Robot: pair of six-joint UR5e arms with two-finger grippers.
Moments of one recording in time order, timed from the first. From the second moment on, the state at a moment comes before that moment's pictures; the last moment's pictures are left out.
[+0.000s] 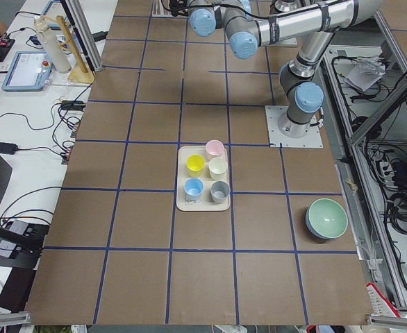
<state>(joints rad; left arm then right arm) -1.39 -1.47 -1.87 -1.42 0.10 0.01 1.50 -1.53 1.86 -1.76 -0.03 0.18</state>
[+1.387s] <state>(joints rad) -1.39 -1.46 -1.88 -1.42 0.12 0.01 1.56 -1.52 1.85 -1.76 -0.04 0.27</state>
